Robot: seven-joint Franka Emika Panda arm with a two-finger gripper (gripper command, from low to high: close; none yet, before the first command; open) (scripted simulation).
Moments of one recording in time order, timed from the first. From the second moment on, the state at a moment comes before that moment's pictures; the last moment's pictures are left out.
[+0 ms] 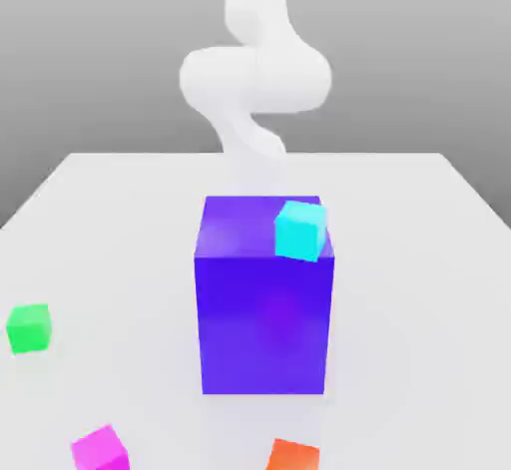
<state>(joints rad) 0.04 -0.71 -0.06 -2.30 0.03 2.32 0.71</state>
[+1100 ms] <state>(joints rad) 0.08 0.41 -0.38 -2.28 0.34 2.65 -0.43</state>
